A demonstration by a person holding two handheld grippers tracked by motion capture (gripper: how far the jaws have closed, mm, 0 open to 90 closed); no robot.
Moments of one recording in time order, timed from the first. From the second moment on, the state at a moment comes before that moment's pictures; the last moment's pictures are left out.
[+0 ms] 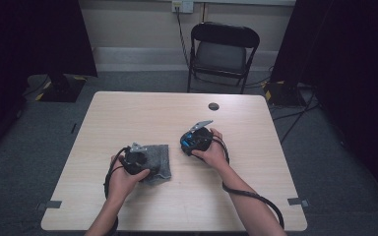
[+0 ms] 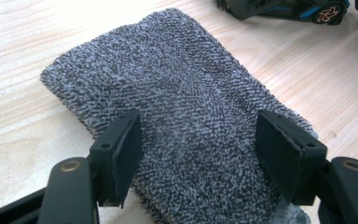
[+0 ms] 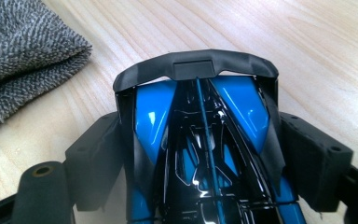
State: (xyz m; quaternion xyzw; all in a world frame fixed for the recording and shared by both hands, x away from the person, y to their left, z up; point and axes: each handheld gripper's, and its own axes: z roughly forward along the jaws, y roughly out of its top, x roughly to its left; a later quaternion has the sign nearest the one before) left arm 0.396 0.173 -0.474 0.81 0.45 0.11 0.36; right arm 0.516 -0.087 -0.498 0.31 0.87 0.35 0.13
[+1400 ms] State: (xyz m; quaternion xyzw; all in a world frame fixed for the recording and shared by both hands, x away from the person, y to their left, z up) left arm 0.397 0.165 -0.472 0.80 0.48 0.14 0.35; right arm 0.500 -0.111 -0.487 0.34 0.86 0.37 0.13
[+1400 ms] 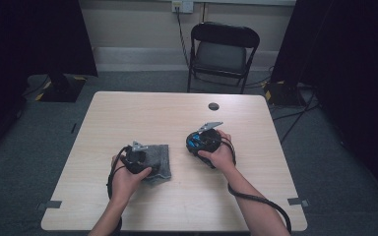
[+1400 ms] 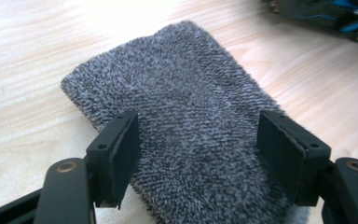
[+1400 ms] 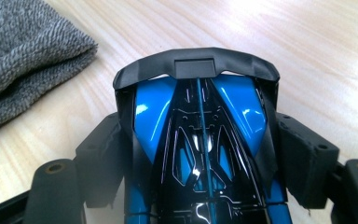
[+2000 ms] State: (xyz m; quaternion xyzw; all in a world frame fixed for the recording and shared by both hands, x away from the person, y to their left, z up) left arm 0.401 0.155 -0.476 0.83 0.43 0.13 0.34; right arm 0.474 -0.116 -0.483 0.32 0.86 0.37 0.12
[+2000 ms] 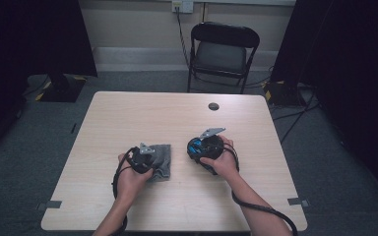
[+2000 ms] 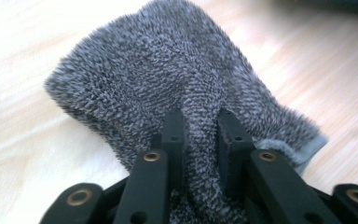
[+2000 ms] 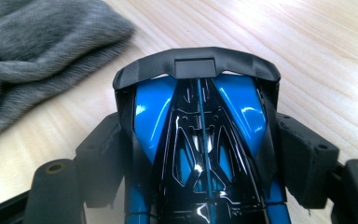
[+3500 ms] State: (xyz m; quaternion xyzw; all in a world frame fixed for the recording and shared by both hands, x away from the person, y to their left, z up) left arm 0.442 0.097 -0.417 0.87 0.27 0.11 0.40; right arm 0.464 -0.129 -0.438 0.29 0.86 0.39 0.12
